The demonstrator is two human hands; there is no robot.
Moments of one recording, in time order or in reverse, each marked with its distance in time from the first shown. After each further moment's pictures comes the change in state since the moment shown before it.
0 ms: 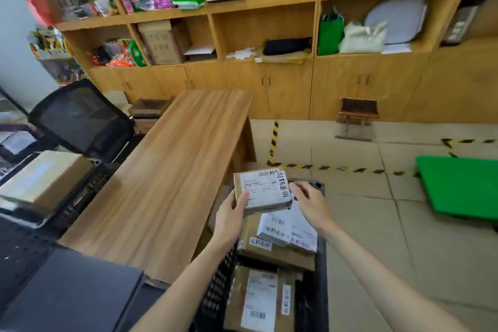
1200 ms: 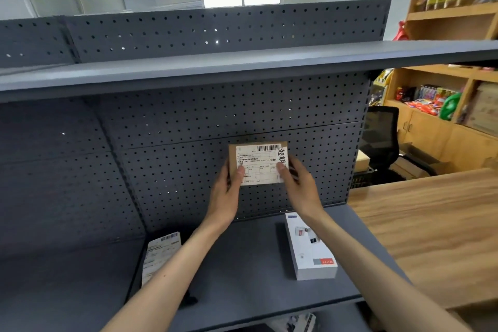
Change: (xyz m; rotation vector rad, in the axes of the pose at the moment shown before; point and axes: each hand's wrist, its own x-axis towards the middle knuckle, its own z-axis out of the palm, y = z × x) left_hand -0.415 -0.060 -0.404 -0.068 1.219 0.119; right_hand -0.342 -0.251 0.439 0.249 -1.039 -0.726
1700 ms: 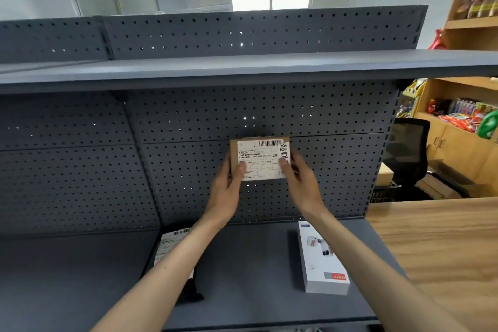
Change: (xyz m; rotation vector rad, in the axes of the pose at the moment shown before) left_hand 0.004 0.006 -0.024 0.038 0.108 0.052; right_hand 0.022 -0.008 0.023 0.046 -0.121 -0.043
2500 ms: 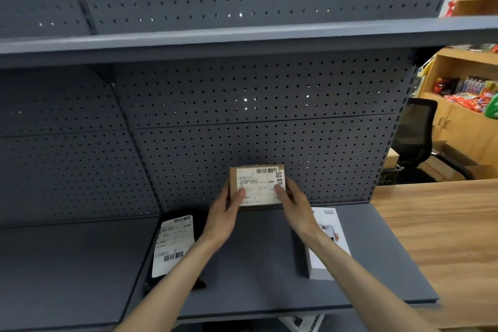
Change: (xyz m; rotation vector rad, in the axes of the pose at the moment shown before) left_hand -0.031 -0.081 0.000 0.067 -0.098 -0.240; right_hand -0.042 0.070 0.021 -0.033 -0.077 0.280
